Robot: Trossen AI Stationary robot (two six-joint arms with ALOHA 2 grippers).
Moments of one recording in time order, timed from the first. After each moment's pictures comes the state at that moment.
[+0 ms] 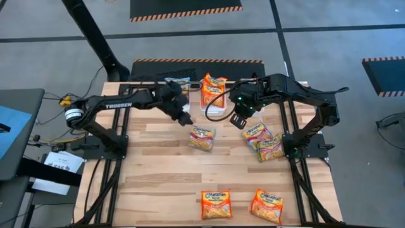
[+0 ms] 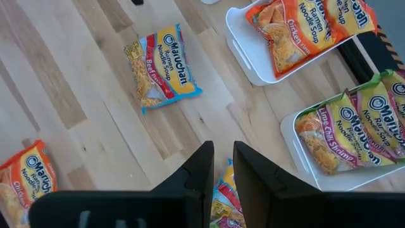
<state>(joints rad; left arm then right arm) 0.45 1.49 1.04 -0.34 0.45 -0.56 -0.10 1.61 1.92 -1.47 0.16 0.42</state>
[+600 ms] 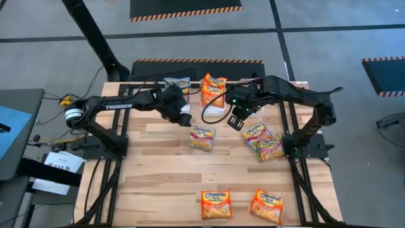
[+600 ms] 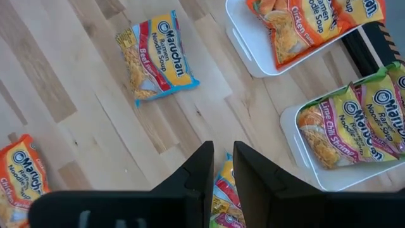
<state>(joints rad) 0.38 1.49 1.03 -0.45 0.31 -0.77 -0.10 1.64 1.92 -1.49 0.16 0.42</state>
